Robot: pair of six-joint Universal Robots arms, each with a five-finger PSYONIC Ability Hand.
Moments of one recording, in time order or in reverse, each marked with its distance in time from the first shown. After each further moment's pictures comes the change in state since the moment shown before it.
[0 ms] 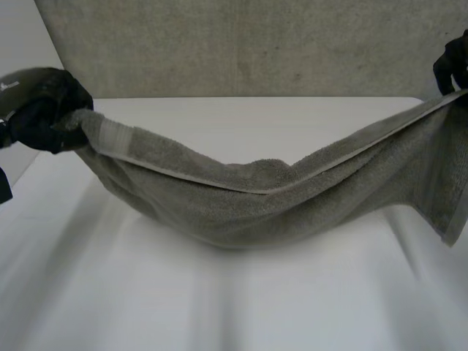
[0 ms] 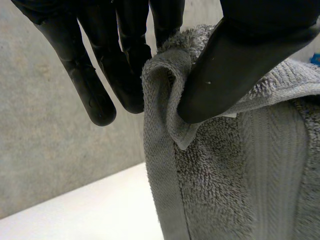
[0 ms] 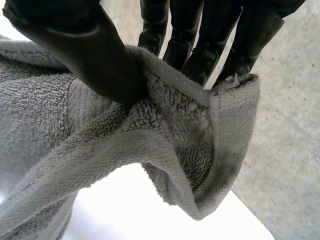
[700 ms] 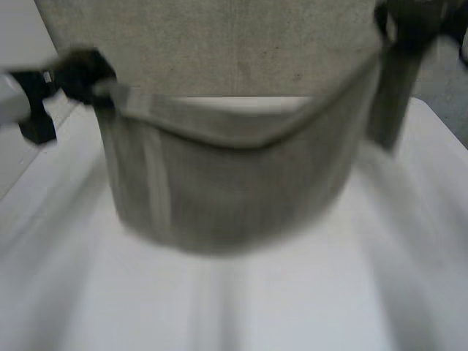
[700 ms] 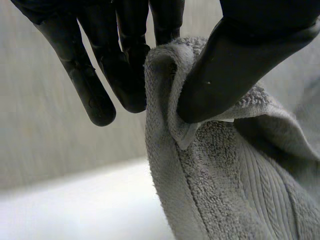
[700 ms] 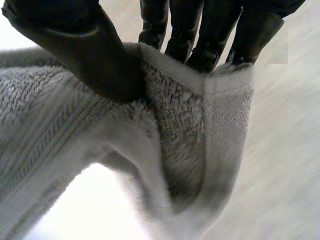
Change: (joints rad) left arm -0.124 -0.677 0.794 -0.142 -0.083 -0.124; right arm 0.347 0.566 -0.793 -0.269 0.306 0.160; left_hand 0.000 0.008 0.007 0.000 0.004; right_hand 0.003 0.014 0.003 0.006 0.000
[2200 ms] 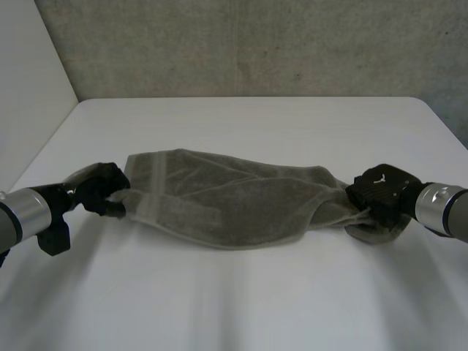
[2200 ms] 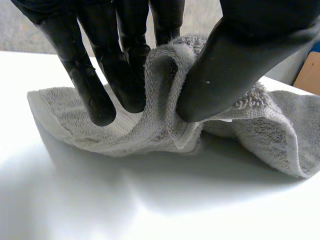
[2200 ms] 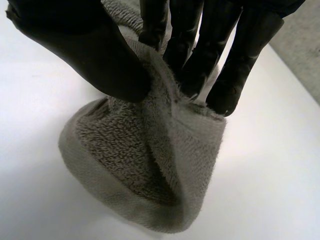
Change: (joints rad) left arm 0.094 0.121 -0.809 0.244 0.052 0.143; right arm -0.044 -0.253 1.318 -0.287 0.046 -0.413; left_hand 0.000 0.000 0.000 0.000 0.009; right_hand 0.015 0.004 -0.003 0.000 0.019
